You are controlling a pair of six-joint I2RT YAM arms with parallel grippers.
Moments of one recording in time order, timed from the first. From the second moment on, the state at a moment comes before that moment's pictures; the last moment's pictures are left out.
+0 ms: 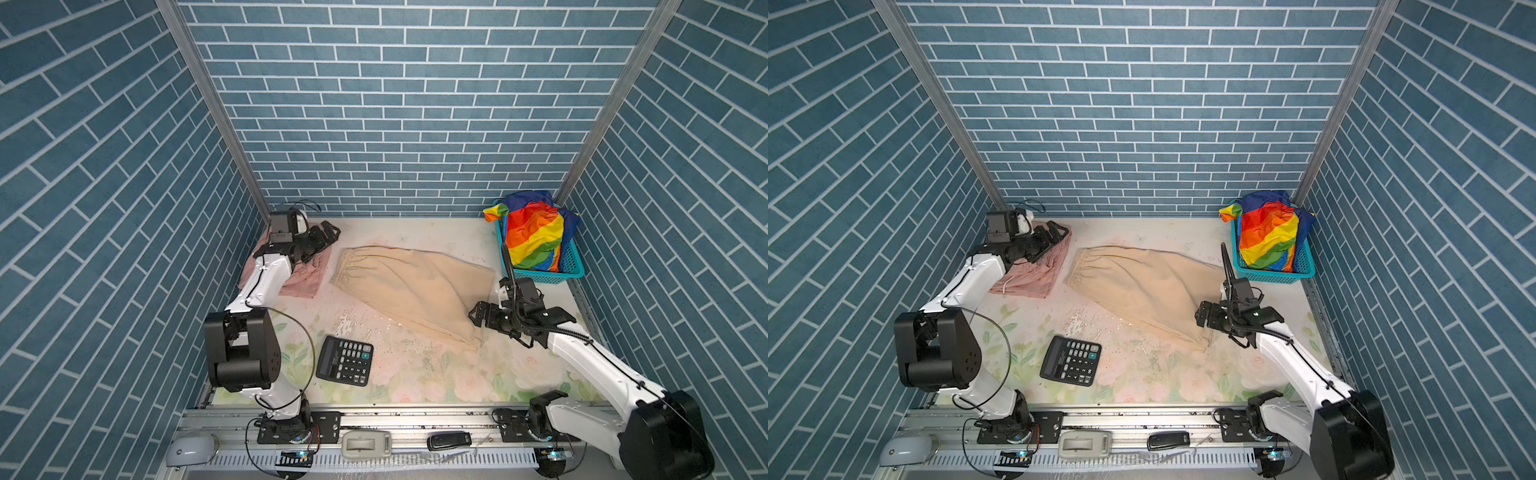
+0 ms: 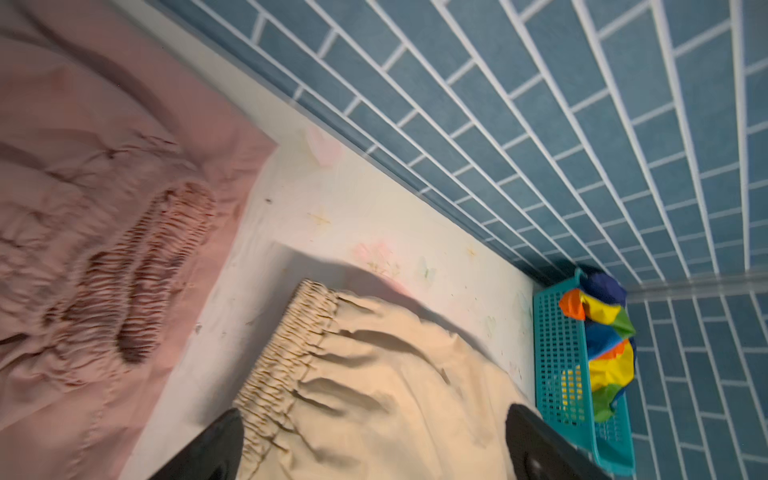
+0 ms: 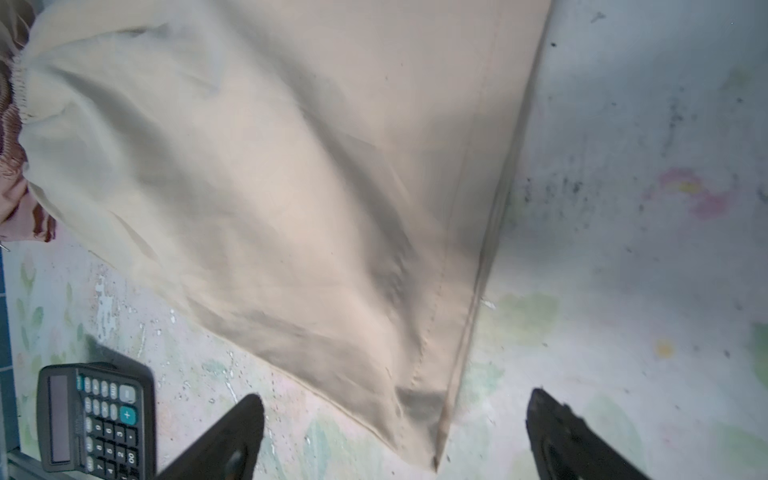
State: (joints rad) left arm 0.02 1.64 1.32 -0.37 0.43 -0.56; right arm 0.37 1.14 0.69 -0.55 -0.21 0.53
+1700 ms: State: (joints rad) left arm -0.13 2.26 1.79 -0.90 0.25 -0.13; right arm 0.30 1.32 0.66 -0.33 -0.34 0.56
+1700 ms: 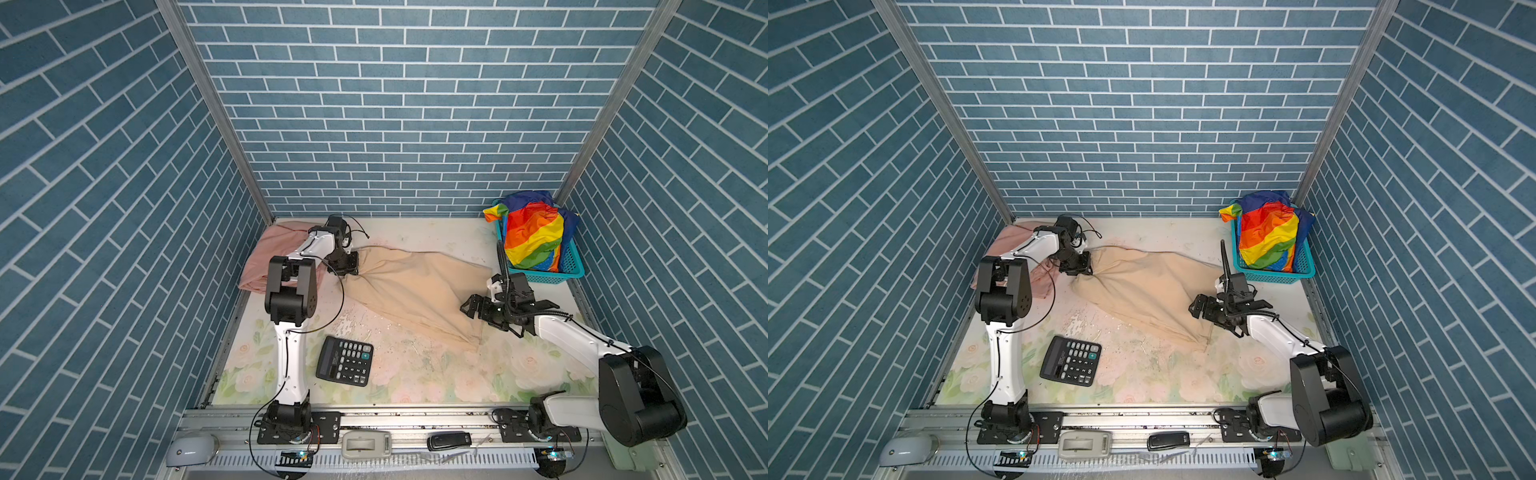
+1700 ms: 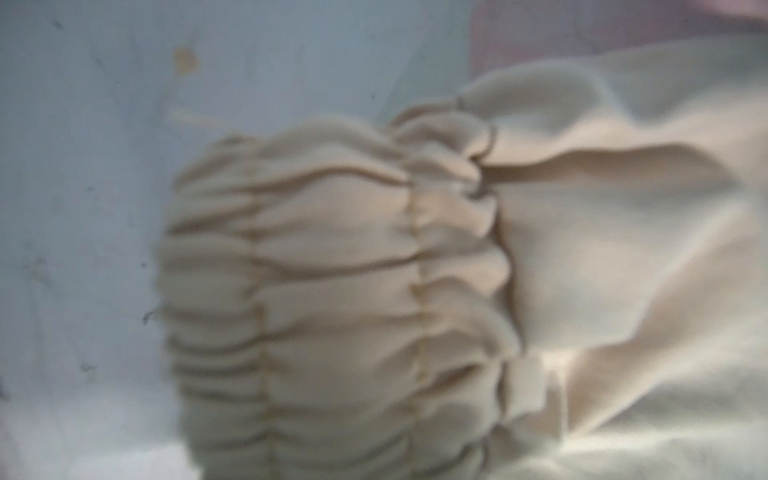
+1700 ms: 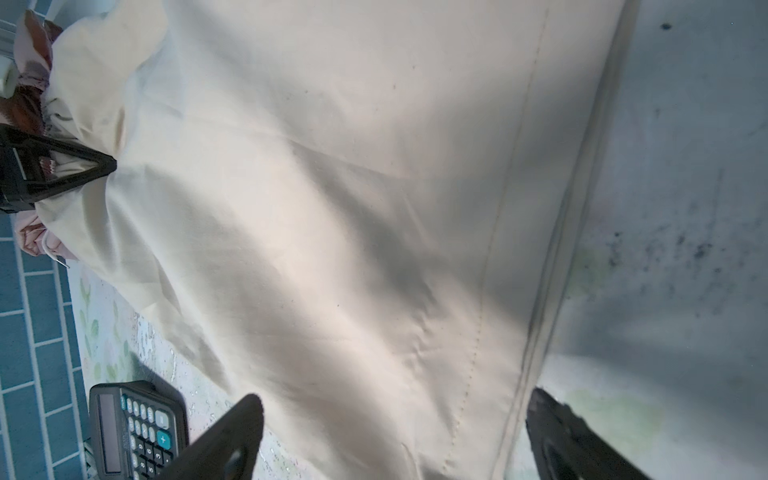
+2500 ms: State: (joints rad) left arm -0.01 1.87 1.39 -0.76 0.35 -0.36; right arm 0.27 1.59 0.89 -0.36 -0.25 0.49
